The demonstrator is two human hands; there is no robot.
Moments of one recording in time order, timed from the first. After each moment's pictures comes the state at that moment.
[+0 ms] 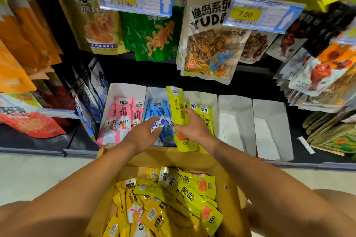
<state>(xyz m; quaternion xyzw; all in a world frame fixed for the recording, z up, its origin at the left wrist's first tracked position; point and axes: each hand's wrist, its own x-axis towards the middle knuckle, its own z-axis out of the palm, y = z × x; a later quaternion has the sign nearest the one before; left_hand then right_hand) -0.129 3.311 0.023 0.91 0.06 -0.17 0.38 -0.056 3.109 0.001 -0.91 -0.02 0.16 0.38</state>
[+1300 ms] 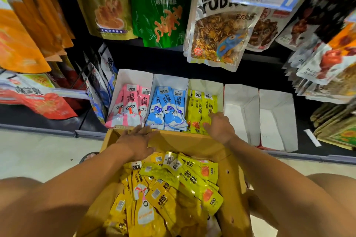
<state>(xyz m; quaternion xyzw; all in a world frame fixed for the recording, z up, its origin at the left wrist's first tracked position) -0.188 3.329 -0.006 0.94 -0.05 -0.34 0.03 -0.066 3.026 -0.047 -0.98 -0.05 0.15 0.13</state>
